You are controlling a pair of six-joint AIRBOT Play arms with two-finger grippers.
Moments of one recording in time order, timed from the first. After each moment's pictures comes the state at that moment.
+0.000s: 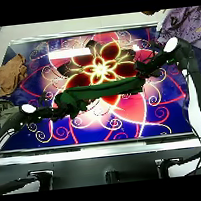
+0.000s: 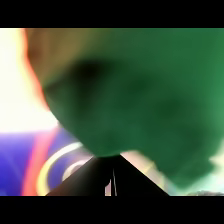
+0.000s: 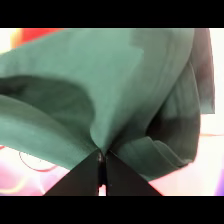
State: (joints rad) left arm -0.07 -1.40 0.81 0.68 -0.80 -1.44; right arm 0.00 -1.69 1.73 -1.17 1.36 1.70
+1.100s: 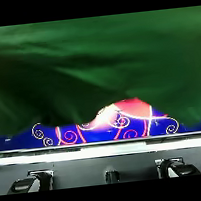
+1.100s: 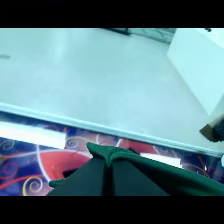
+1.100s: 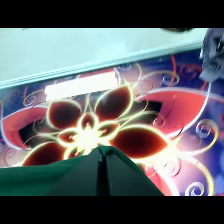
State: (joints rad) left arm 0.06 -0.70 1.81 1.47 -1.17 -1.82; right arm 0.00 -0.87 2.03 -1.47 1.50 1.85
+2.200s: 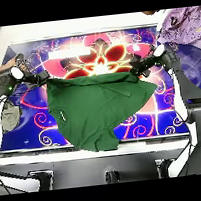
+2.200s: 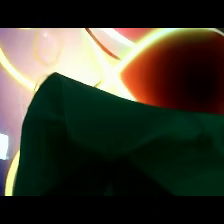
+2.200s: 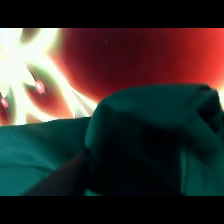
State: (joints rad) left arm 0.00 -1.71 1.59 1.39 -0.92 -1.86; right arm -0.01 -1.98 1.90 -1.07 1.13 1.93
